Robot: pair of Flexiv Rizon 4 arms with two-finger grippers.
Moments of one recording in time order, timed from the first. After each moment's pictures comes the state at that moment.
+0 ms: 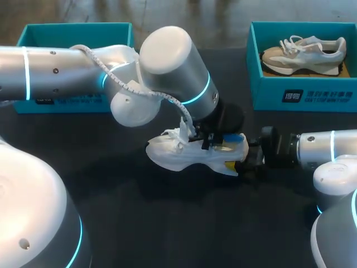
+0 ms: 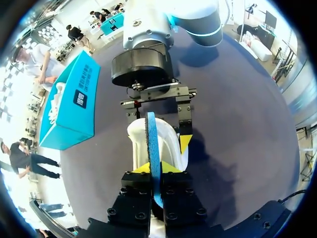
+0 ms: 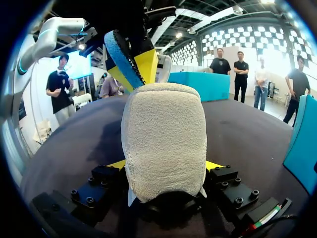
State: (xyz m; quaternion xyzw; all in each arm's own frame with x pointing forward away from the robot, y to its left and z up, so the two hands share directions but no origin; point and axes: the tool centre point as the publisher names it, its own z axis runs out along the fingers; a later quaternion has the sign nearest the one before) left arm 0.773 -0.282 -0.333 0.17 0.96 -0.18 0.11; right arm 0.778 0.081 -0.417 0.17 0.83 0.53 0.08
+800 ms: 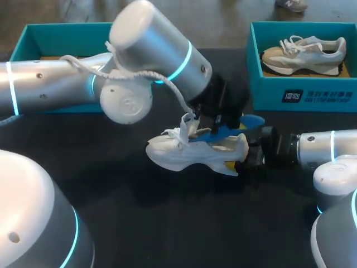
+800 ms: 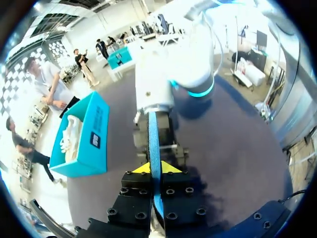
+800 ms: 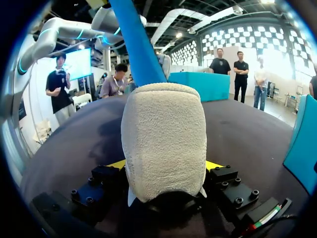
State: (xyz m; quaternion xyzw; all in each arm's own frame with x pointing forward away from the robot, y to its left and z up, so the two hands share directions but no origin) left arm 0.745 -0.323 -0.237 0.18 0.92 -0.34 0.07; right arm 0.778 0.081 -0.417 0.17 0.83 0.53 0.08
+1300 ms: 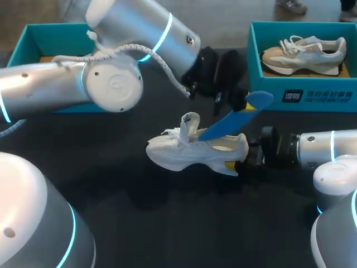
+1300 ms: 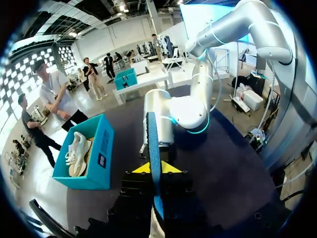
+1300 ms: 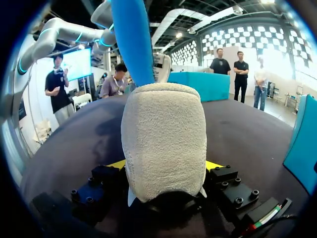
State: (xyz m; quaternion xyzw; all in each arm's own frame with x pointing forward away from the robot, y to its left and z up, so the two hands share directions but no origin) left arm 0.729 -0.333 -0.161 0.15 0.89 -0.42 0.04; right arm 0.778 0.081 -0.417 0.17 0.83 0.53 0.08
